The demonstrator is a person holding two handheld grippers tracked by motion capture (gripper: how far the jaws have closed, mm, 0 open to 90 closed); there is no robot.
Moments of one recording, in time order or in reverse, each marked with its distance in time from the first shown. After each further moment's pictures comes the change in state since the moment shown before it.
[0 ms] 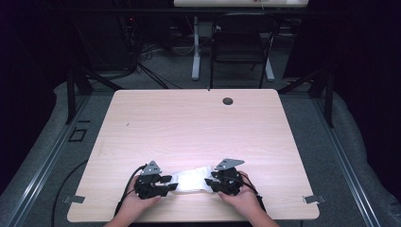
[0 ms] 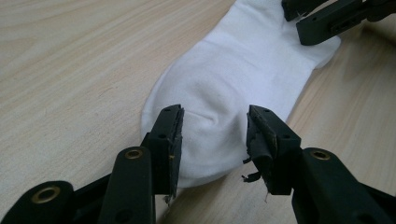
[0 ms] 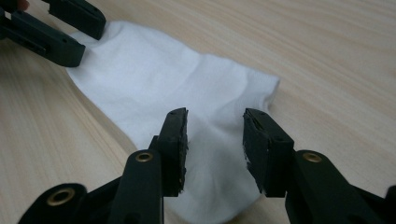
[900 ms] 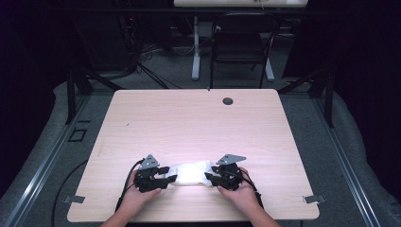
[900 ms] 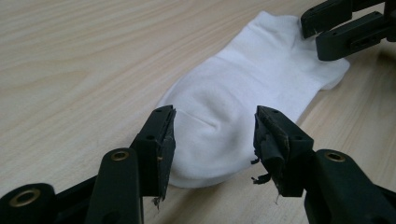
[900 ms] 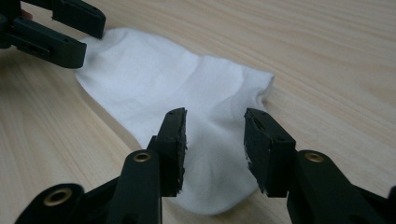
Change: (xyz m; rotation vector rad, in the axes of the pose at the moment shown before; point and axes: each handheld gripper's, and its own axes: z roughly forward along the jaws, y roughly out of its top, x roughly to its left) left arm 0.018 0.008 0.000 -0.090 0.053 -0.031; right arm -0.011 0.006 0.005 -0.079 -0.013 0.054
